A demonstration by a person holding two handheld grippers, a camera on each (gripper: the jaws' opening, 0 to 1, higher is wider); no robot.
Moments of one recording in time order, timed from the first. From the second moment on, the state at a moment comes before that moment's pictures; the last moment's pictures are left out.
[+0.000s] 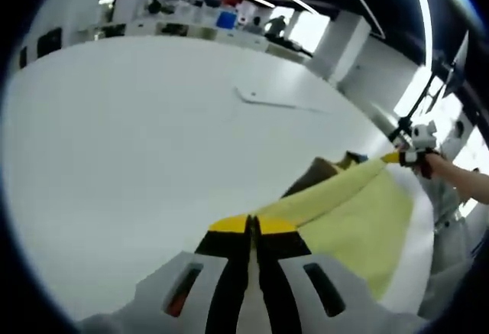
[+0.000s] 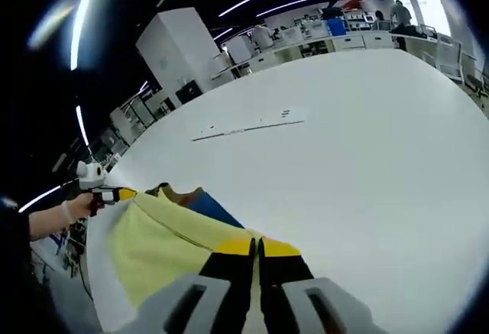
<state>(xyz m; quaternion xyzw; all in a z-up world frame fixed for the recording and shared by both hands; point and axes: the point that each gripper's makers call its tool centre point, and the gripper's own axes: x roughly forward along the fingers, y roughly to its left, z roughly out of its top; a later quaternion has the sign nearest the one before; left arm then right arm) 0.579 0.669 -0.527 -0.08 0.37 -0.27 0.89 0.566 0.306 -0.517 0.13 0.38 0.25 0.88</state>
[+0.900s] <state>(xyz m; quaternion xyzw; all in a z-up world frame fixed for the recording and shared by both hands) 0.564 0.670 -0.493 0.18 0.29 -0.37 0.87 0.551 0.297 -0.493 -0.04 0.33 0.32 0.89</state>
